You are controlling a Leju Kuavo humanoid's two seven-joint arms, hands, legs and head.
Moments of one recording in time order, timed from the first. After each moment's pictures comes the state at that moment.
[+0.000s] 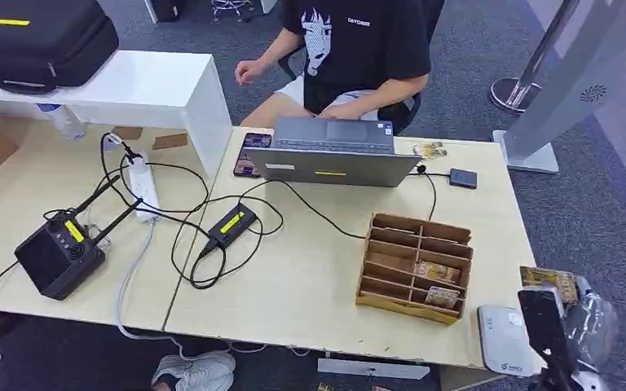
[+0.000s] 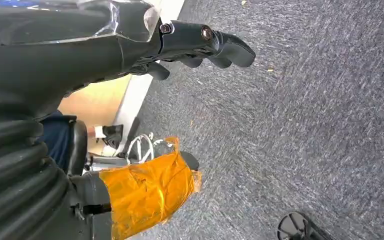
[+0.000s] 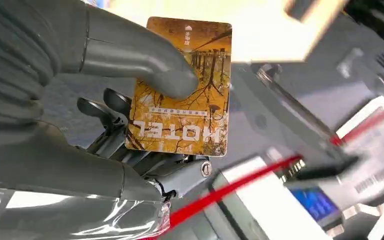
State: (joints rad) left arm -0.11 -0.16 1.35 -0.23 -0.97 0.48 0.24; right arm 0.11 -0.05 -0.27 -1.57 0.74 -0.49 -0.03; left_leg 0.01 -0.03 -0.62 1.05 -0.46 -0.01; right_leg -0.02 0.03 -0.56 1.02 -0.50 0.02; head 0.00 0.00
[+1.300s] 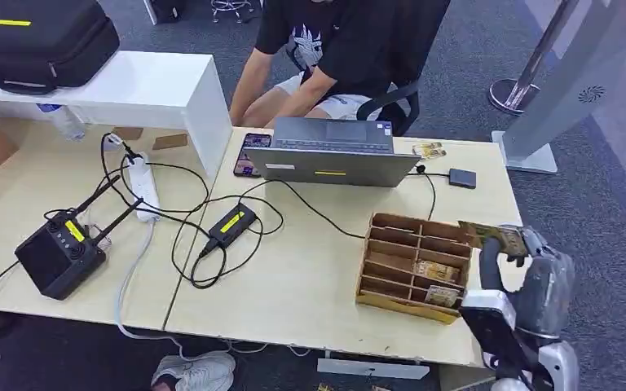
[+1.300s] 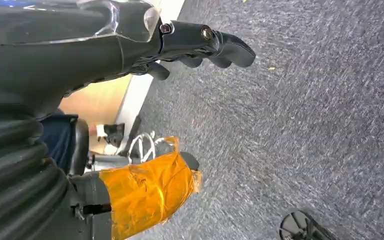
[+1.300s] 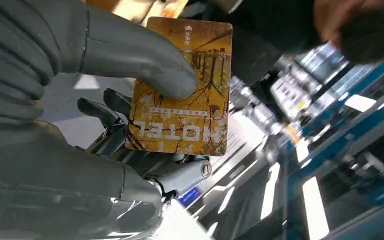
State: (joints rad) left arm -0.11 -0.16 1.35 -0.23 -0.98 0.46 0.25; right arm -0.02 -0.10 0.08 -1.82 0.81 -0.51 -0.11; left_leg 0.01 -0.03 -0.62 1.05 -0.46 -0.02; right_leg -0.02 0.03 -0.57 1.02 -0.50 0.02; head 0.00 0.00
